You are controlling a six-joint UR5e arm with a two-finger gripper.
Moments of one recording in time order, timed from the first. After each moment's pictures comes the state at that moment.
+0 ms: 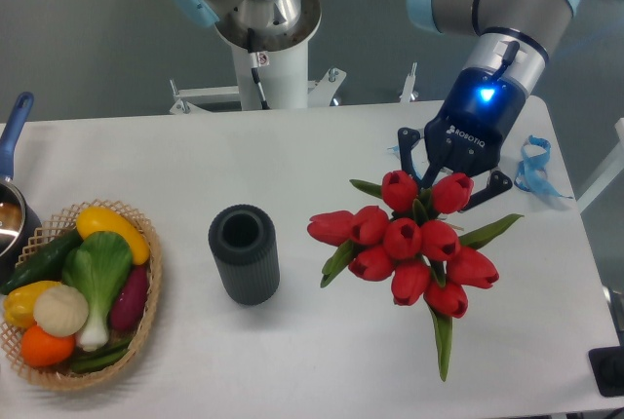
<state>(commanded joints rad) 2.82 -1.85 -1.60 -0.77 0.42 1.00</state>
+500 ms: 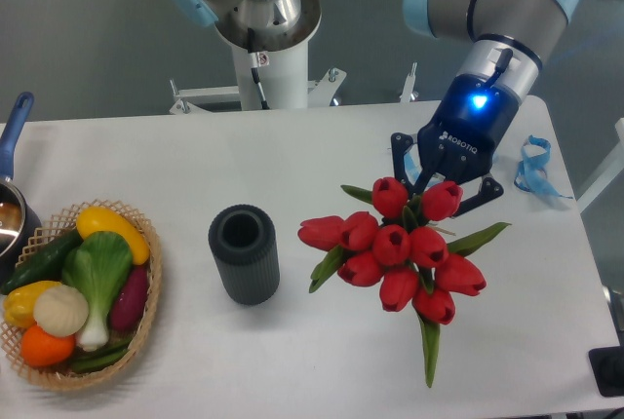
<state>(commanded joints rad) 2.79 -1.86 -1.61 -0.77 0.42 1.00</state>
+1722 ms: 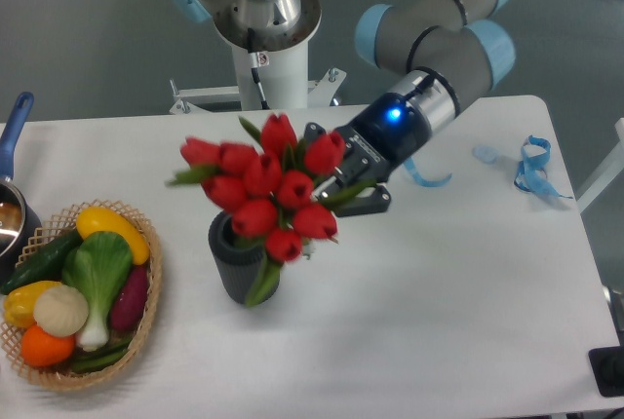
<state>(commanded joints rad) 2.72 -1.79 -1.89 -0.75 -0.07 1.25</state>
